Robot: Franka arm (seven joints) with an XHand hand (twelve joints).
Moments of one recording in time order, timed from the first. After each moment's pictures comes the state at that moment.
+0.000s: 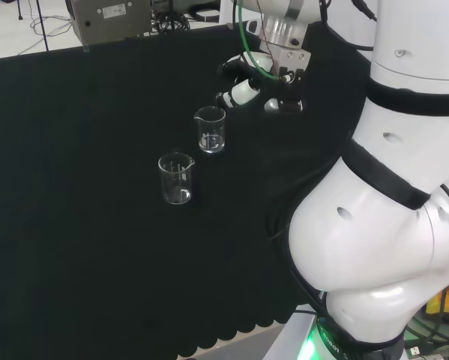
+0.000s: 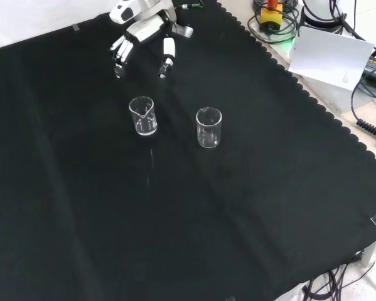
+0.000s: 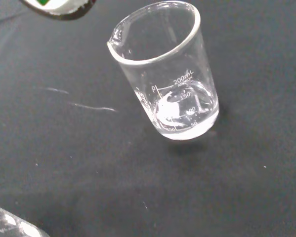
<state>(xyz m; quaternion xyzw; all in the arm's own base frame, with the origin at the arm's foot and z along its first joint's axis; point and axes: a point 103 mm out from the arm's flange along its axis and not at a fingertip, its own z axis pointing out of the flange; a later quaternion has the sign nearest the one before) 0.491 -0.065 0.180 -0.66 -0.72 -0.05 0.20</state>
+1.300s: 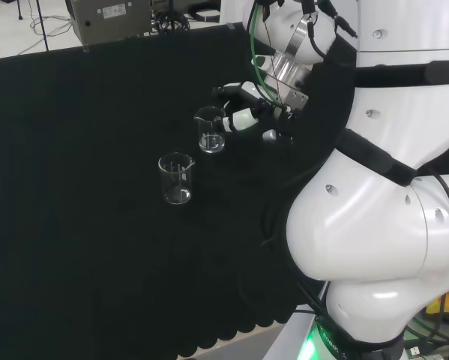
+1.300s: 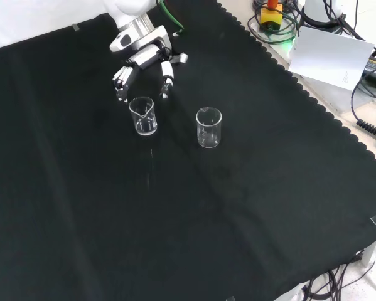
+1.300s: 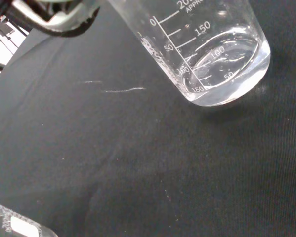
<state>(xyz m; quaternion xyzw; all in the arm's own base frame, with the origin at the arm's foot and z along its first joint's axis) 0.509 -0.061 0.092 -0.59 -0.74 -0.16 0.27</state>
